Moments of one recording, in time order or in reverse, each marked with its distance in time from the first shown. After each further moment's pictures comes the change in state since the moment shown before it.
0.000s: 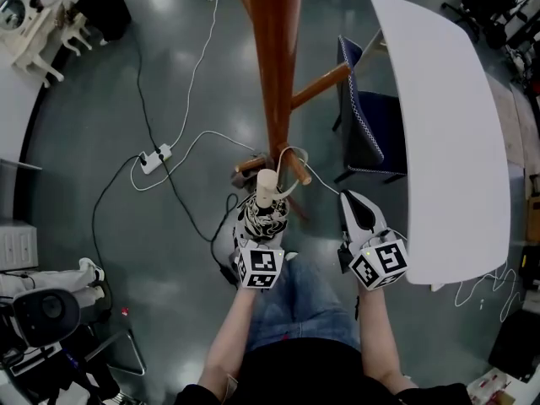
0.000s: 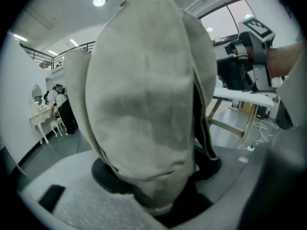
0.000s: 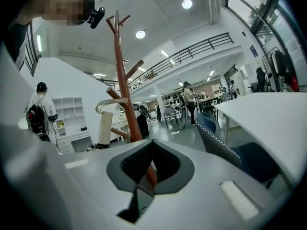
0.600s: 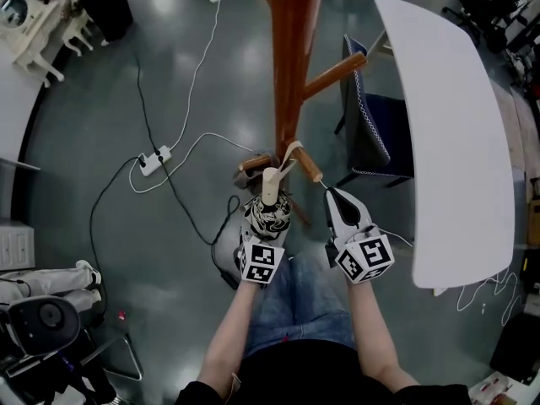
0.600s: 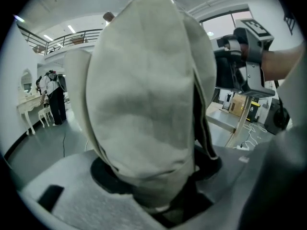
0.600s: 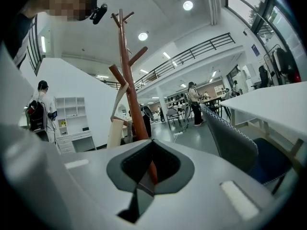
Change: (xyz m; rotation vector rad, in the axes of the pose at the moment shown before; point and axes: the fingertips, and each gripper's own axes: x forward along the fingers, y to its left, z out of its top) left arm 0.037 -0.009 -0.066 -0.052 0.044 -0.134; right arm 0.040 0.014 -0.051 -0.011 -0.027 0.032
